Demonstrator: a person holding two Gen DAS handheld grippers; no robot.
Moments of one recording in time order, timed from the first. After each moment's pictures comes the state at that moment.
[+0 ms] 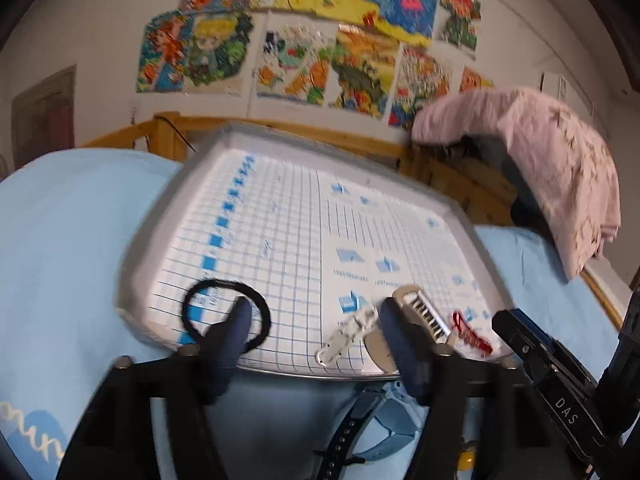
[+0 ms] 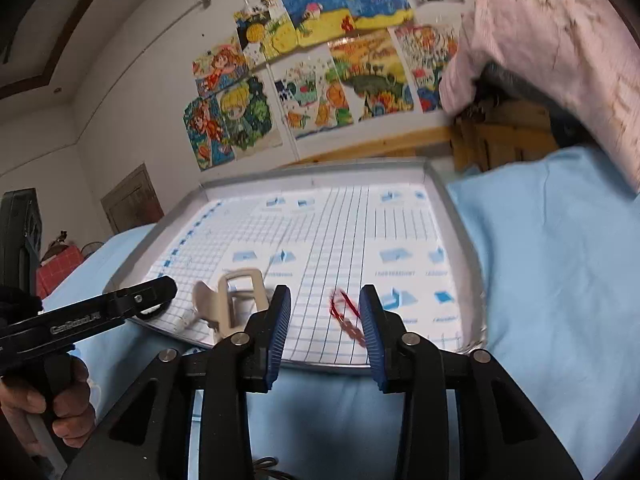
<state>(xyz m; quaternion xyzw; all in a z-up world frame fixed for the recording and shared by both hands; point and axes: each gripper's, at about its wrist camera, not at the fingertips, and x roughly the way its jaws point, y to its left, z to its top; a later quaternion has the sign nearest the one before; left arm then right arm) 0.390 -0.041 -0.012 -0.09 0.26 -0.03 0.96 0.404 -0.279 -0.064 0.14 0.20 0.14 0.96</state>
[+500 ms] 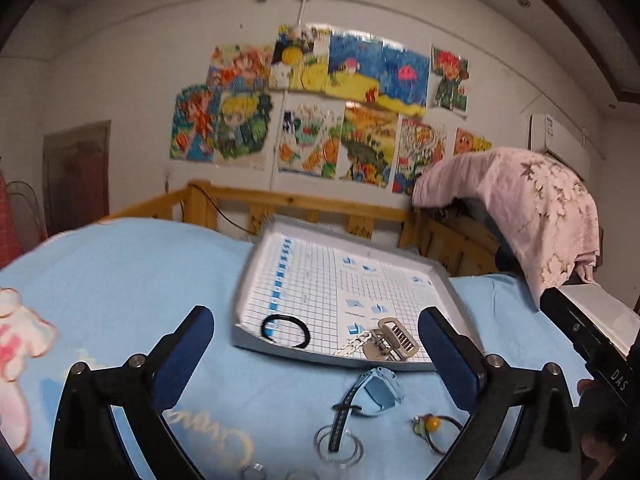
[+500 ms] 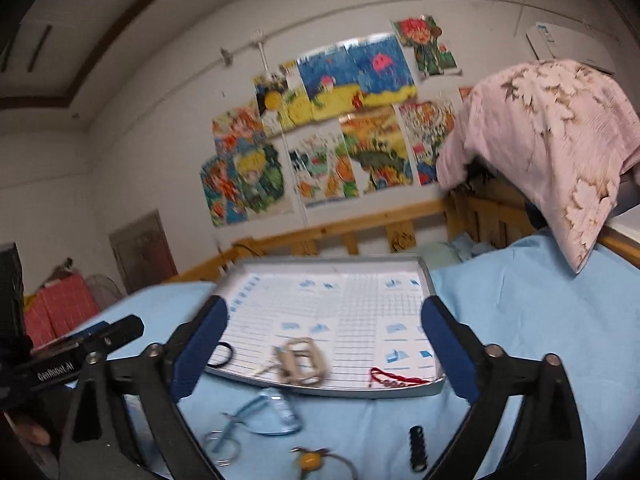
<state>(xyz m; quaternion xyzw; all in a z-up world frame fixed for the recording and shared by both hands) 0.261 -0.019 0.056 -0.07 0.15 0.01 0.99 0.298 -0.293 0.030 0.14 0.09 0.12 0.98</state>
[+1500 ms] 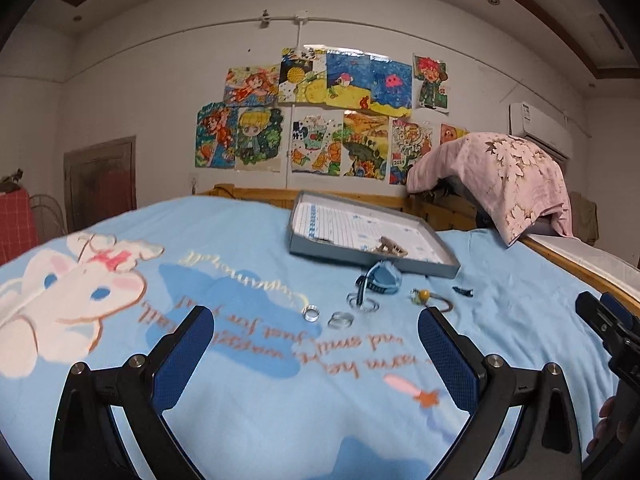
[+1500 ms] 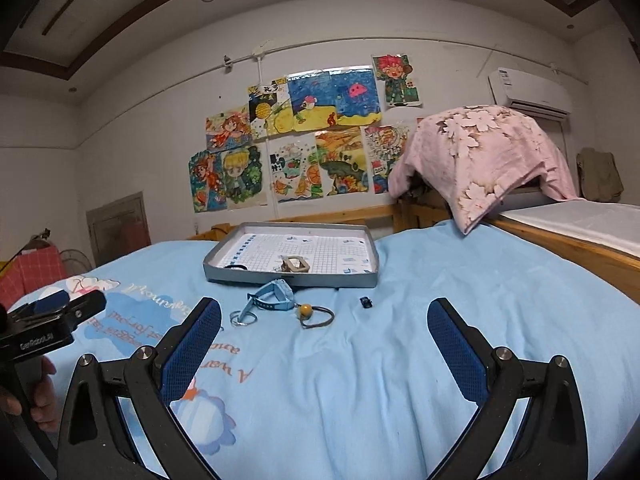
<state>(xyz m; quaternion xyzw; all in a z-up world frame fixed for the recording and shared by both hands) 0.056 0.003 -0.001 -0.03 0.14 0.02 0.99 0.050 -0.298 -0.003 0.09 0.09 0.03 0.99</state>
